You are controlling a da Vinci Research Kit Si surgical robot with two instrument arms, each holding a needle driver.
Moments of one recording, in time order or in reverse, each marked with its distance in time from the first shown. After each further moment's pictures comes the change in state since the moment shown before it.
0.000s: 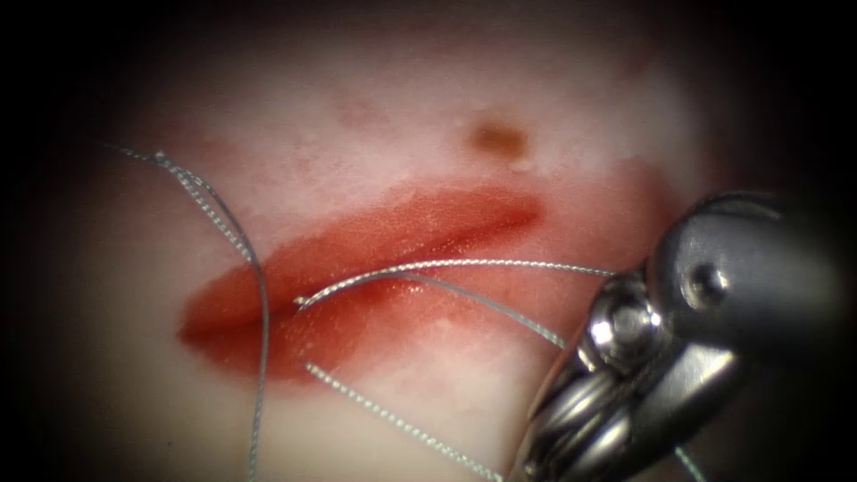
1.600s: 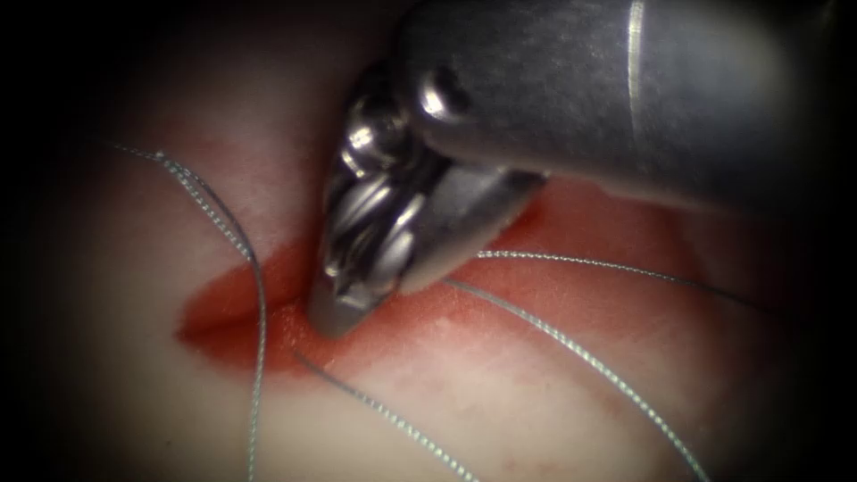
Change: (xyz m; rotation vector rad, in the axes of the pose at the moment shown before) right arm 0.012 -0.011 -0.003 0.055 0.182 -0.293; left arm 0.000 0.001 0.000 -0.013 -0.009 0.005
